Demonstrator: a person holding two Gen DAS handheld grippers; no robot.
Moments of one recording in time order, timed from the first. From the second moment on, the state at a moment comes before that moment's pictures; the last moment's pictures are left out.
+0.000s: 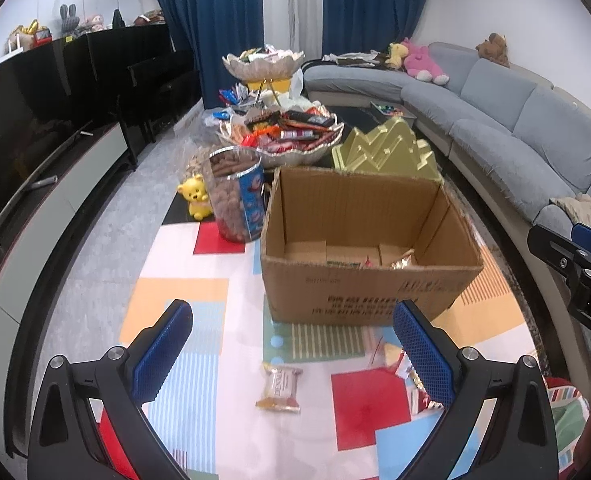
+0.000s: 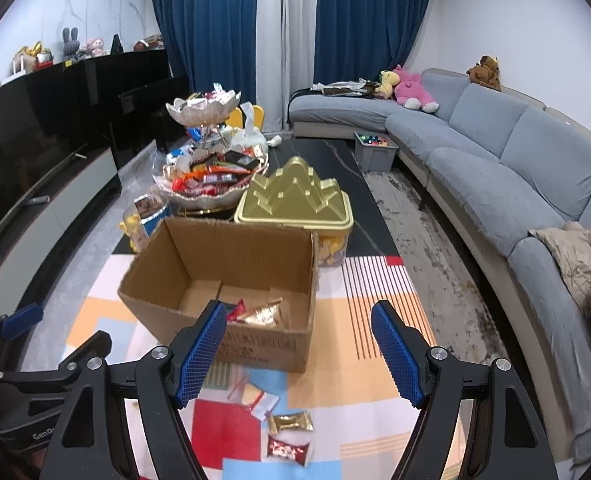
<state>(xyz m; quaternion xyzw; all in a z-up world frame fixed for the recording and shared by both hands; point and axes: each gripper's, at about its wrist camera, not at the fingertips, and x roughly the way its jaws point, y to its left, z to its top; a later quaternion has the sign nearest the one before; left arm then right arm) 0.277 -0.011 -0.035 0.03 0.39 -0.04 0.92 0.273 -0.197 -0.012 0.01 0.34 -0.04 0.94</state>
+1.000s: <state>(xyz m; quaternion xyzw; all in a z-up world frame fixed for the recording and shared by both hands) 0.252 0.004 -0.127 0.04 0.44 -0.05 0.90 0.230 -0.185 -0.107 0.03 0.38 -0.10 0.92</state>
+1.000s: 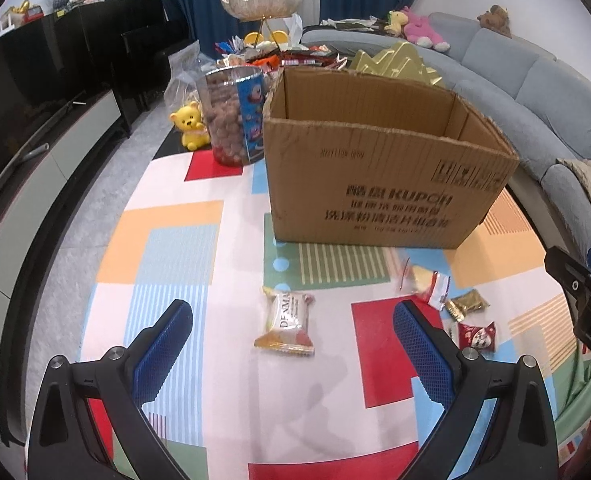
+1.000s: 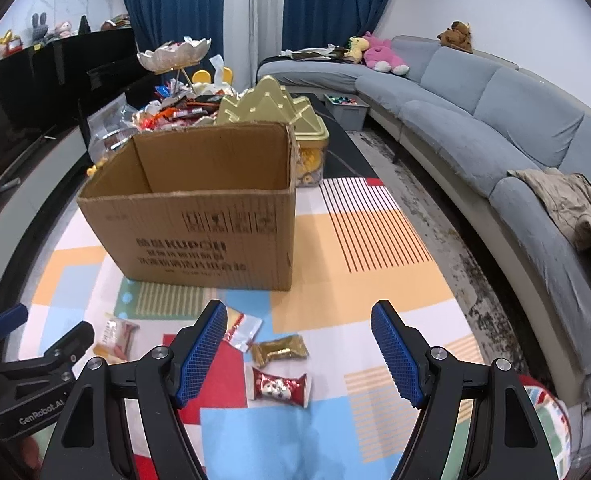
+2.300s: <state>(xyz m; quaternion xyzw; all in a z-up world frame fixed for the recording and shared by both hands) 0.268 0.008 -0.217 0.09 0.40 -0.04 0.91 0.238 -0.167 -0.220 0.03 0.44 -0.10 0.89</state>
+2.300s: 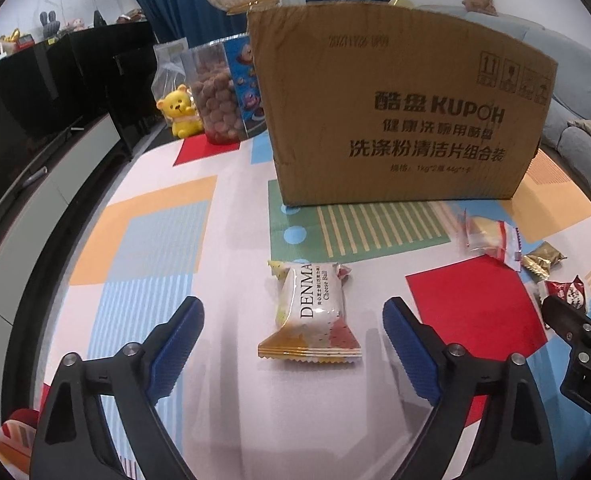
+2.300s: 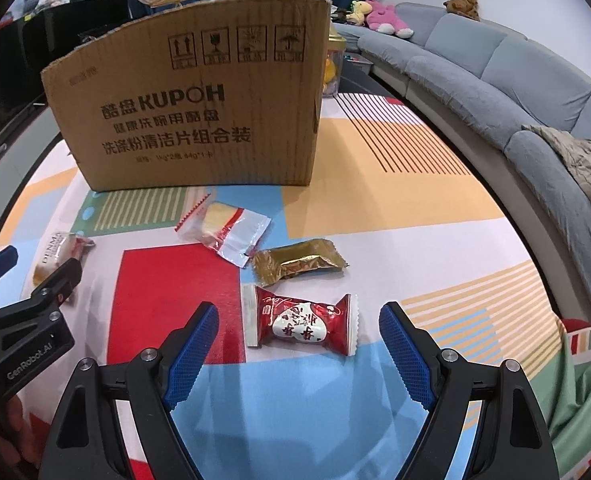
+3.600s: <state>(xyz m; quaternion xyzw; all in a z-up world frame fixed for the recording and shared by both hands) 0.259 0.001 -0.199 0.08 0.40 -0.06 0.91 0.232 -0.171 -0.197 0.04 0.41 -0.08 0.91</state>
